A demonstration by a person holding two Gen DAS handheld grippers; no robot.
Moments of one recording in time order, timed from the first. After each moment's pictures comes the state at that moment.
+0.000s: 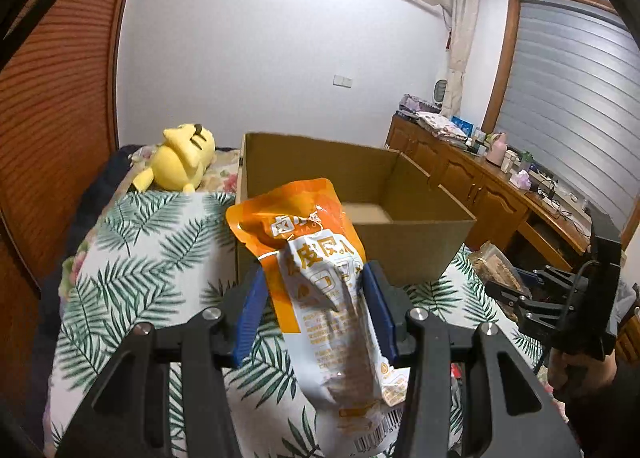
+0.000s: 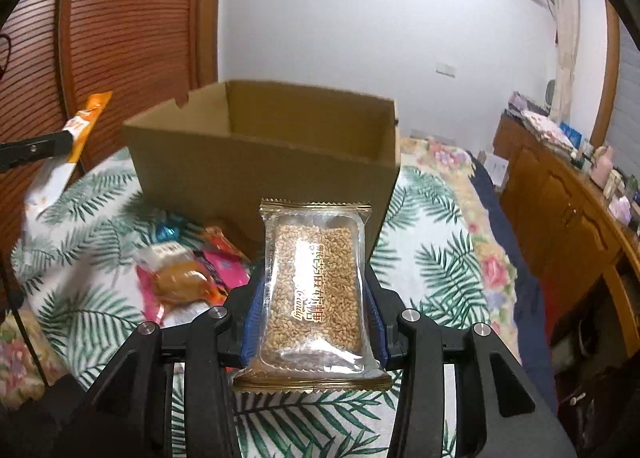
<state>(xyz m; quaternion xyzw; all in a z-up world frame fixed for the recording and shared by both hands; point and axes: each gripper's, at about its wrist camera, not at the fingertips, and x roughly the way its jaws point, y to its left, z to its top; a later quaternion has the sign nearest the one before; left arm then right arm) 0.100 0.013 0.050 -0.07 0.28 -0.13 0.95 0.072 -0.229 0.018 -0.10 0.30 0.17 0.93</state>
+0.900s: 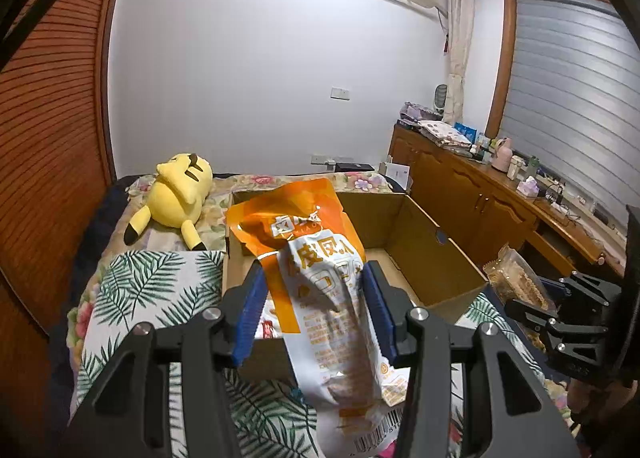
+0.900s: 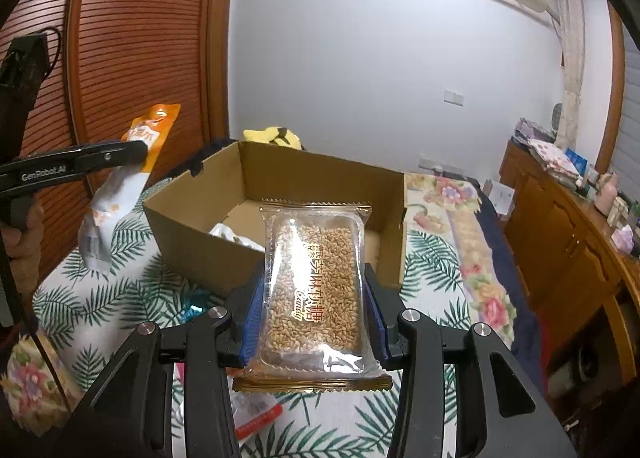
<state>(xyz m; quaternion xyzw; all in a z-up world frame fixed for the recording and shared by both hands) 0.175 -0.004 0.097 -0.04 0.26 -0.12 0.96 0.099 -0.207 0.079 -0.10 0.27 0.18 0.94</state>
